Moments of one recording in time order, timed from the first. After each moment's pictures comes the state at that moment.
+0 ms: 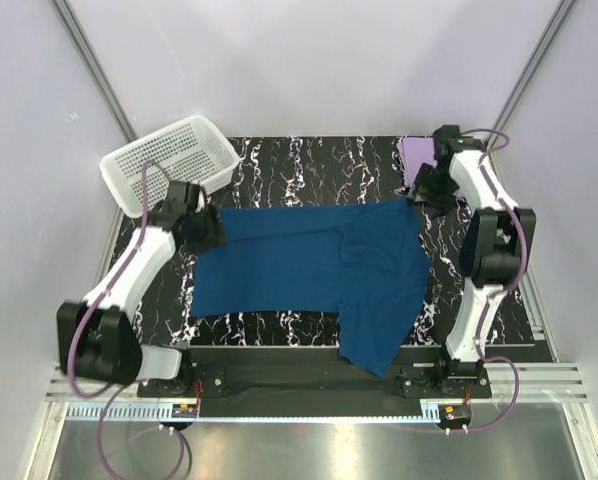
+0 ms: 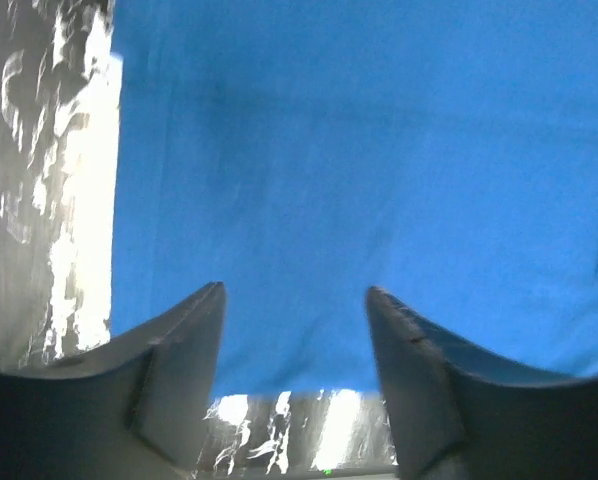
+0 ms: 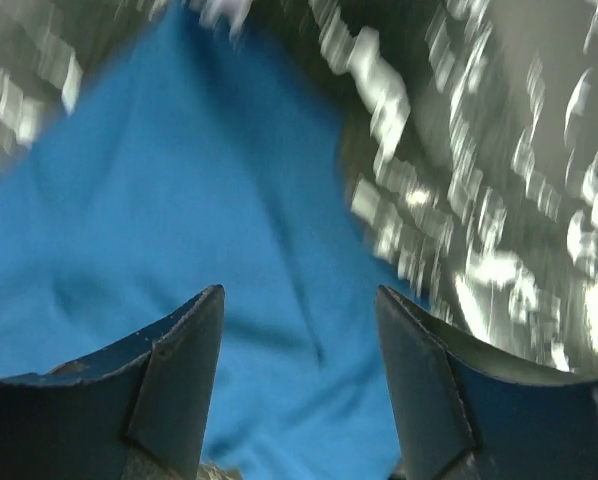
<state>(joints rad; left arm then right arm) -0.15 1.39 1.07 -0.68 0.04 -0.46 -0.03 2.10 1.83 -1.02 0.00 0.46</state>
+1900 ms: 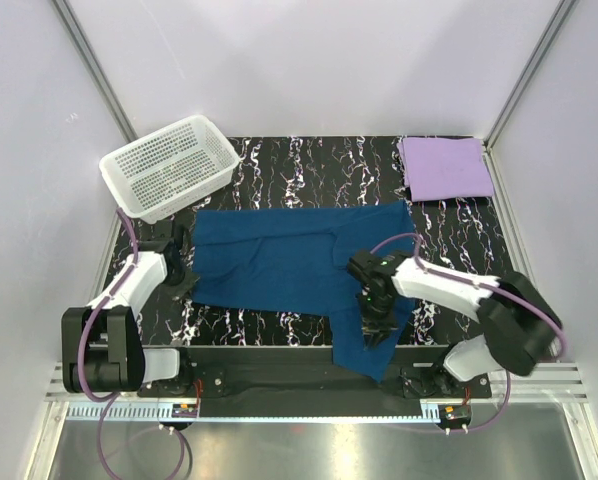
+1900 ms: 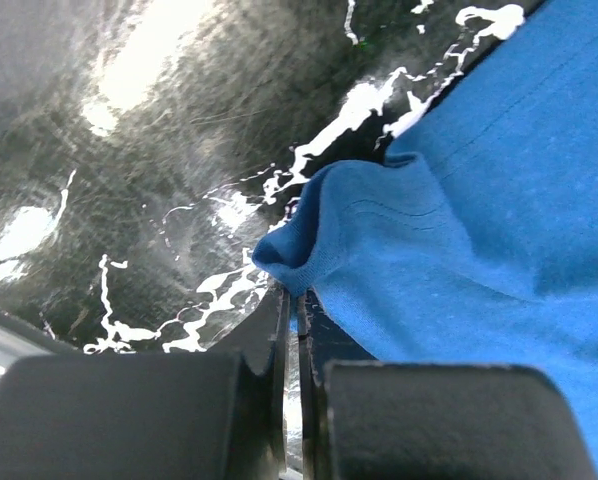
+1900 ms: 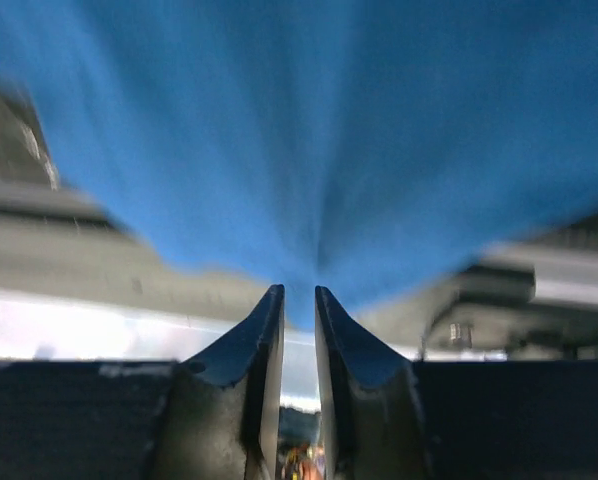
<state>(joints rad) 0.02 1.29 0.72 -0.78 -0.17 -0.76 0.77 1.43 0.80 -0.96 -0.25 0.74</state>
